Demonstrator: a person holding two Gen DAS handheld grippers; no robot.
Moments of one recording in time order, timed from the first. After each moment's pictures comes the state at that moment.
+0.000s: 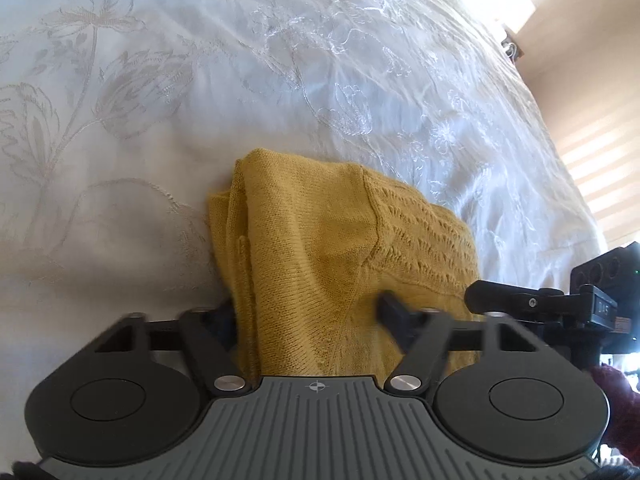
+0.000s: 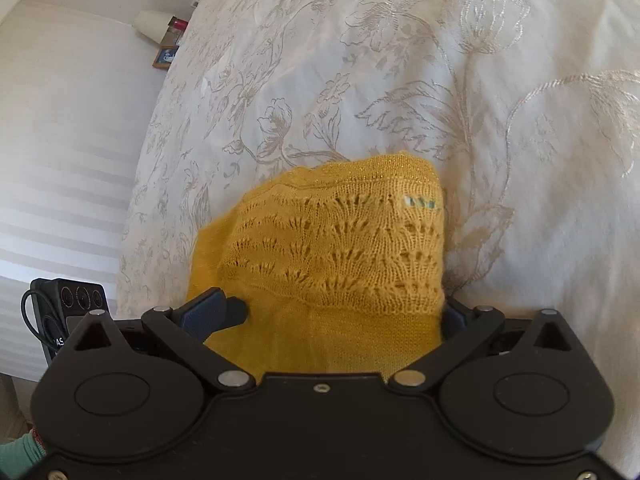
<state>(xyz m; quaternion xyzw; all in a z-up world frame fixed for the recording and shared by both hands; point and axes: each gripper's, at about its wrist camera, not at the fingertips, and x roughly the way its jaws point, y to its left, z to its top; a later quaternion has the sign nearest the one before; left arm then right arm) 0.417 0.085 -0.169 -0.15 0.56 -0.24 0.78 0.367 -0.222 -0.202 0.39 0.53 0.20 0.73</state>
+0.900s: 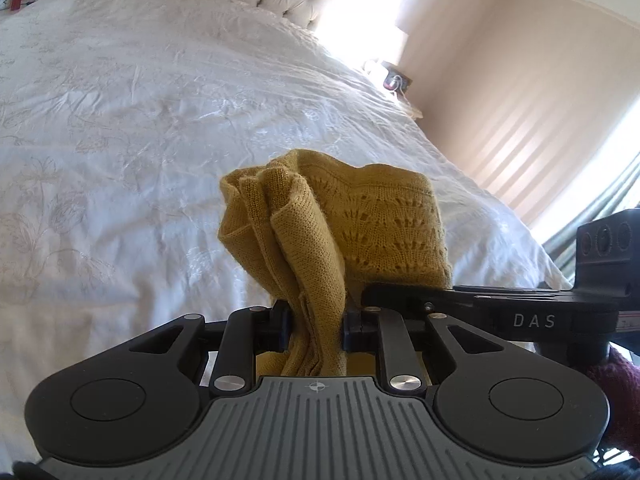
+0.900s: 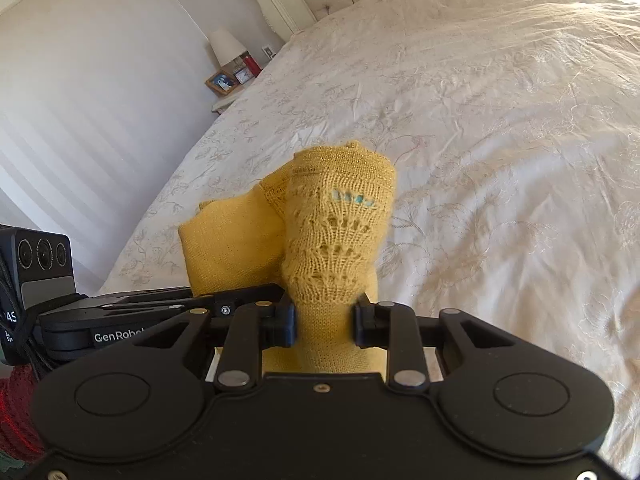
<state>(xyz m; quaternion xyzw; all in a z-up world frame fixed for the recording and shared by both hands) 0.262 0.026 -0.020 -0.09 0.40 -0.34 0.85 0.225 -0.201 -0.018 0.22 0.39 0.18 0.87</state>
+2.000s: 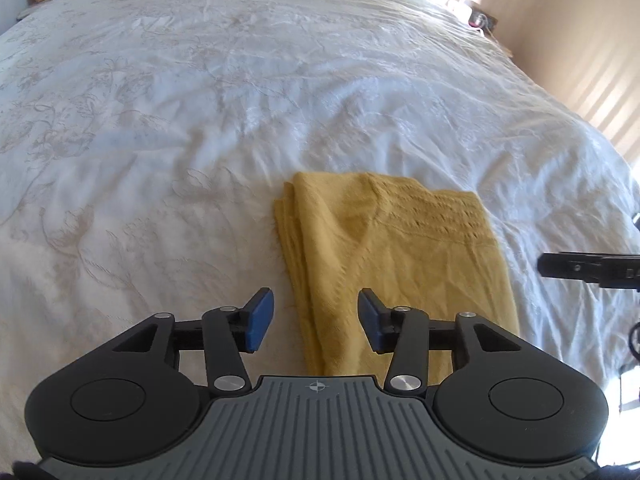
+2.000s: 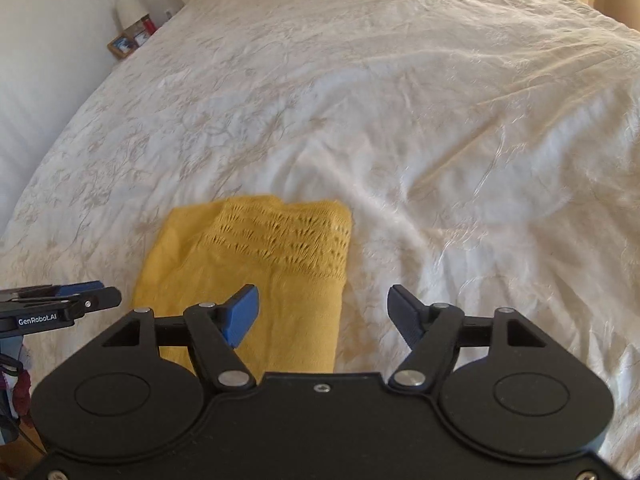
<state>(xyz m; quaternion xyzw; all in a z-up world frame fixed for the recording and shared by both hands) 0.179 -0.008 -0.108 0.00 0.48 -0.20 0.85 0.135 -0.293 -0.102 0.15 0.49 0.06 0.86</state>
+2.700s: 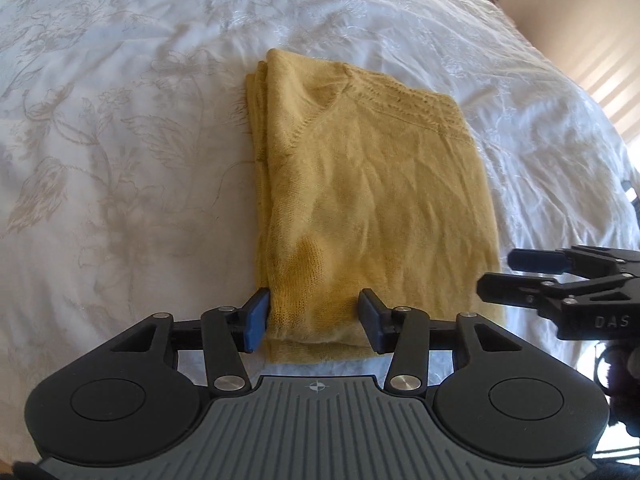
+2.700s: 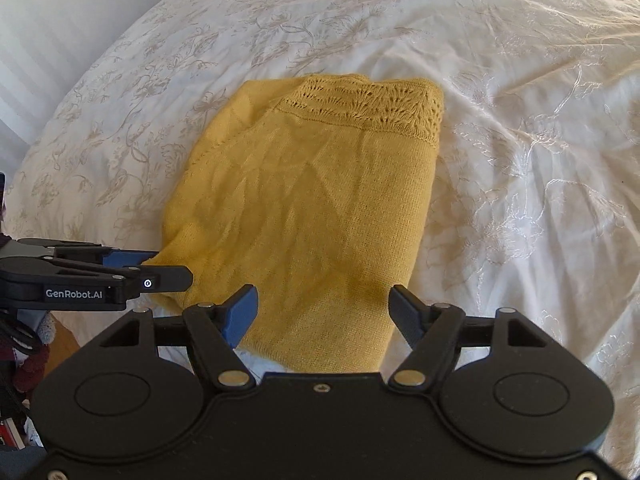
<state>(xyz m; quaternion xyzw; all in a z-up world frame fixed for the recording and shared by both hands) 0.127 -0.015 -0.144 -0.03 0.55 -0.18 0.82 0.088 -0.251 -0.128 0.10 0.52 0.14 0.84</state>
